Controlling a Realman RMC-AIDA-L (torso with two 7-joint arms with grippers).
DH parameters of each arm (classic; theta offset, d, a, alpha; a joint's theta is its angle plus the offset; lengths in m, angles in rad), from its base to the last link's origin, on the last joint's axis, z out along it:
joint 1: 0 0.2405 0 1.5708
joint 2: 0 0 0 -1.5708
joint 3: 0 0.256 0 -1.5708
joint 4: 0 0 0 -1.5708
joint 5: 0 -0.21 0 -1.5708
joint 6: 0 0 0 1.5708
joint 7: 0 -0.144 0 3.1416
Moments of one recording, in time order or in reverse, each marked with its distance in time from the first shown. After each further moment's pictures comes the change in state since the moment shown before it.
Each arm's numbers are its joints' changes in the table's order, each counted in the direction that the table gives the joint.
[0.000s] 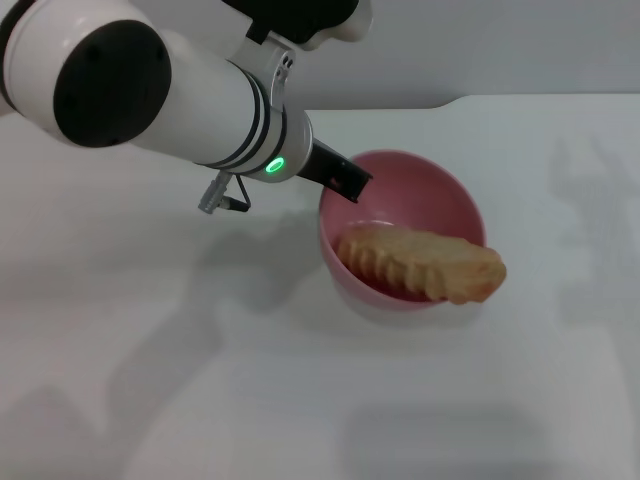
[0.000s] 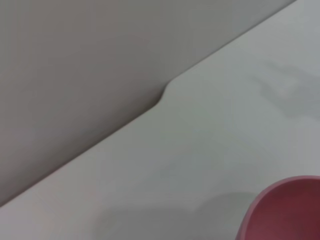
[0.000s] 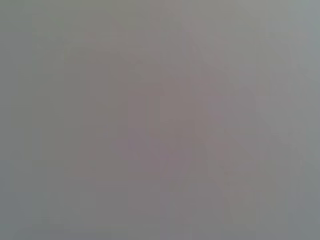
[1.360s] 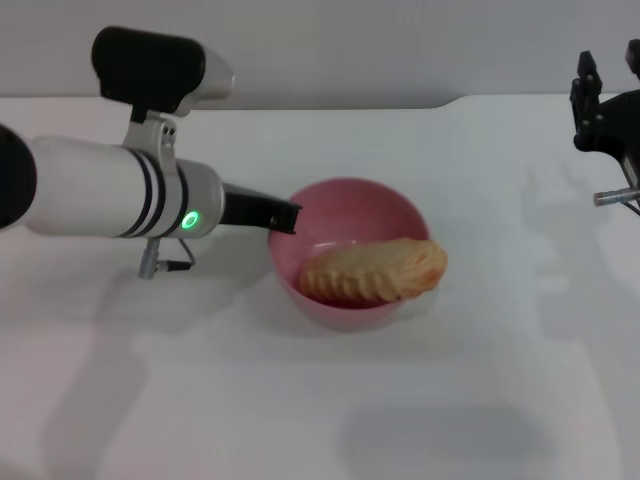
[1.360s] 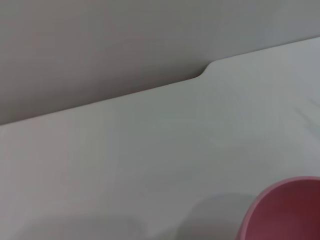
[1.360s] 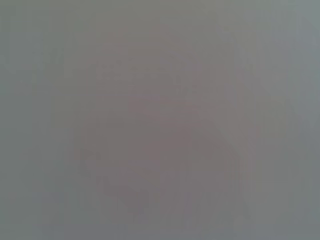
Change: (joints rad) left arm 0.228 -0.001 -0.117 -0.164 0.258 -0.250 -0.206; right arm 0.041 0.009 -0.096 0.157 -0.137 -0.041 -0.005
